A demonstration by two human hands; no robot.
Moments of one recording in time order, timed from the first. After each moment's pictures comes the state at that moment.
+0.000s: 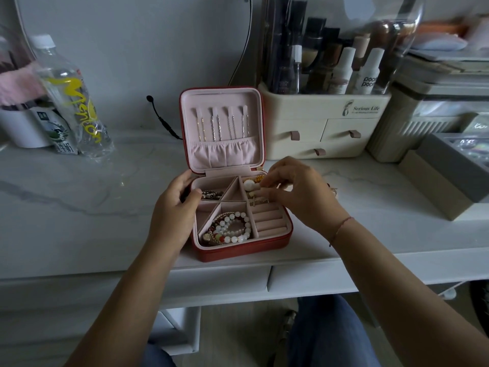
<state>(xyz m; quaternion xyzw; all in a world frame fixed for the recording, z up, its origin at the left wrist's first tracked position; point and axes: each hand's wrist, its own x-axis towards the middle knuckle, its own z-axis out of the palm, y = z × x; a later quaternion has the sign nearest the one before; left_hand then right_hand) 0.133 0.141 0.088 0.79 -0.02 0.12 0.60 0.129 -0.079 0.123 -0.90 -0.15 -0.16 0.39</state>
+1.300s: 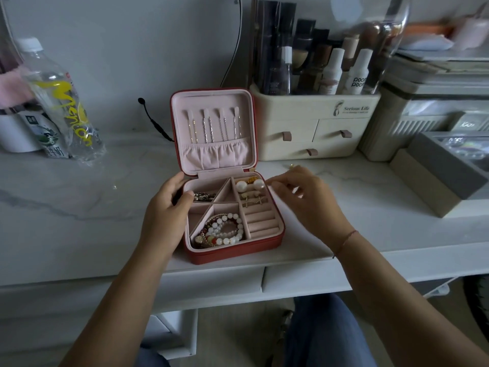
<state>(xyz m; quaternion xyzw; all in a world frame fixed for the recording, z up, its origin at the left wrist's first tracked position) 0.136 0.142 0.084 0.80 -0.01 0.12 0.59 0.117 -0.098 0.109 -0.90 -0.09 -0.20 0.39</state>
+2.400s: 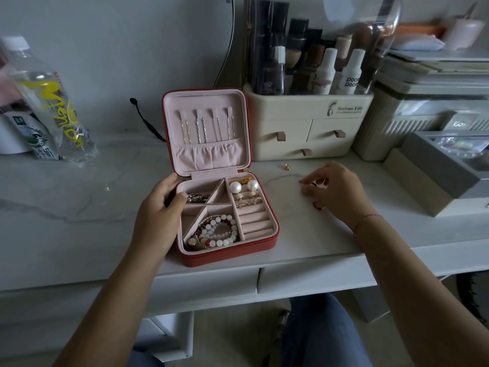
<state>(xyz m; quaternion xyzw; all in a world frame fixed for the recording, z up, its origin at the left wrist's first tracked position) 0.133 0.140 0.088 0.79 -0.01 0.12 0.60 0.143 -0.169 0.099 -0.94 0.04 -0.18 0.28</state>
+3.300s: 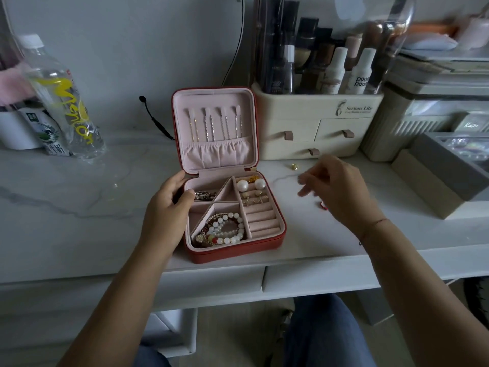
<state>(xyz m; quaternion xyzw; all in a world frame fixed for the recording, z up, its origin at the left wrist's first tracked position) 0.137 0.142 0.083 0.79 -0.02 0.12 0.60 0.118 -0.132 0.128 -0.91 -0.02 -0.19 0.36</state>
